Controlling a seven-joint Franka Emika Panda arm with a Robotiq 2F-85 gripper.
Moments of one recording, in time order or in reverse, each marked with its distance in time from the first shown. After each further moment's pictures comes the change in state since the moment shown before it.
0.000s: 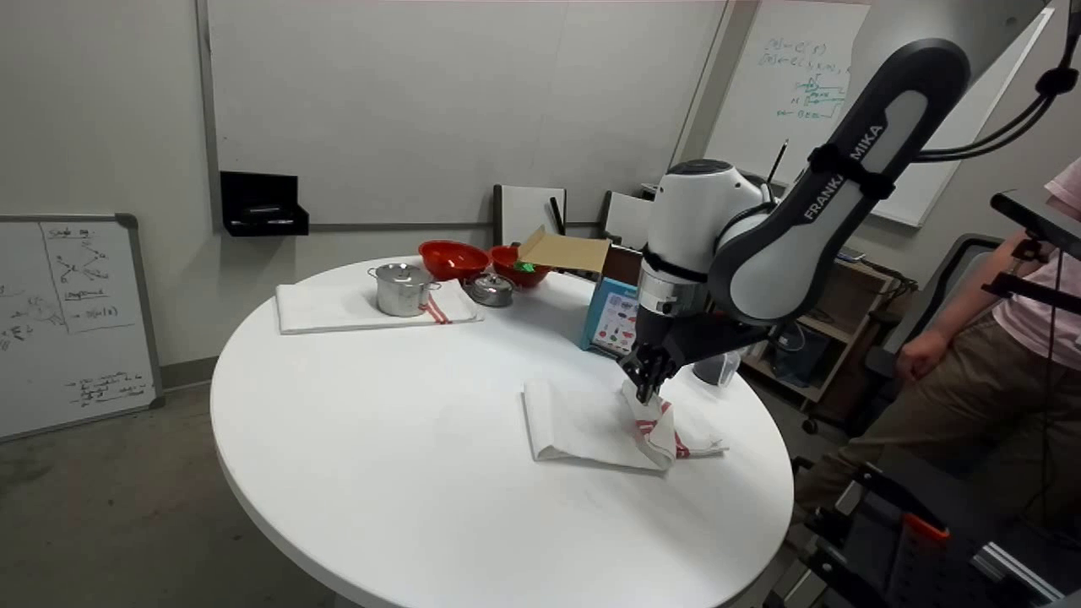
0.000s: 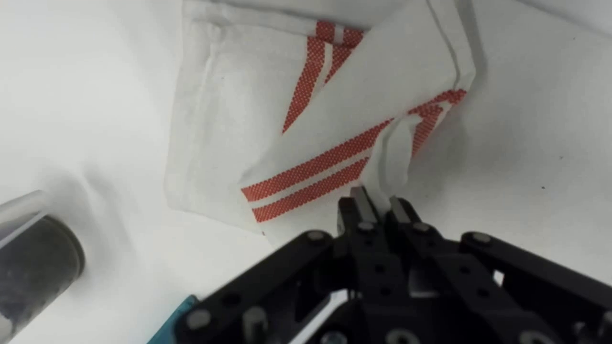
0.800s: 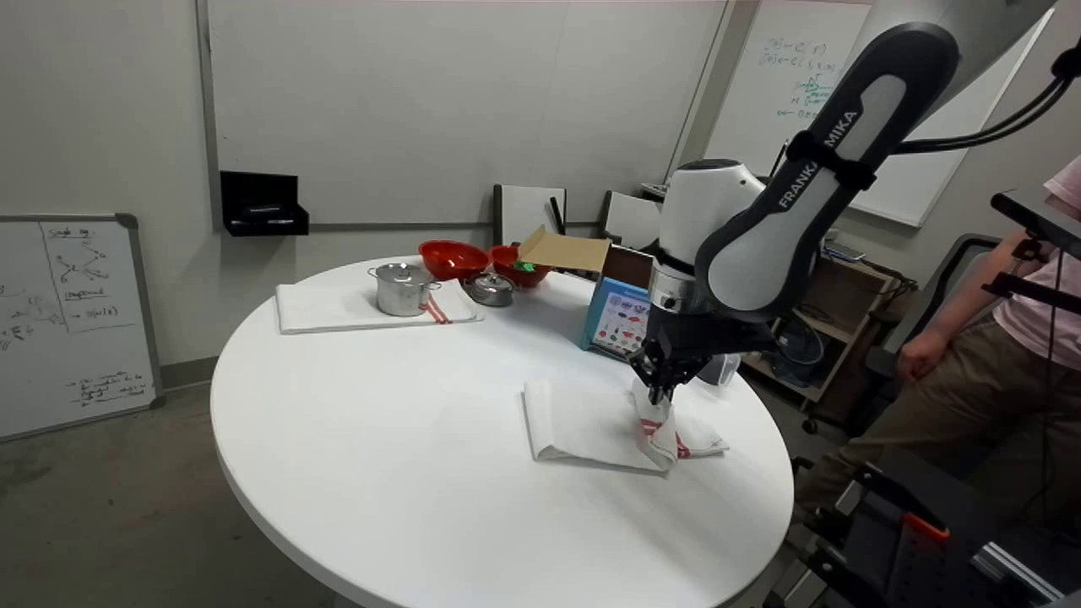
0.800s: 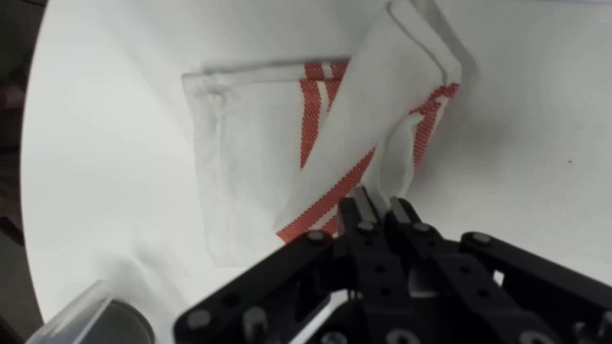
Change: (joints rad) arm 0.158 -0.014 -0.143 -0.046 0.306 0.000 0.018
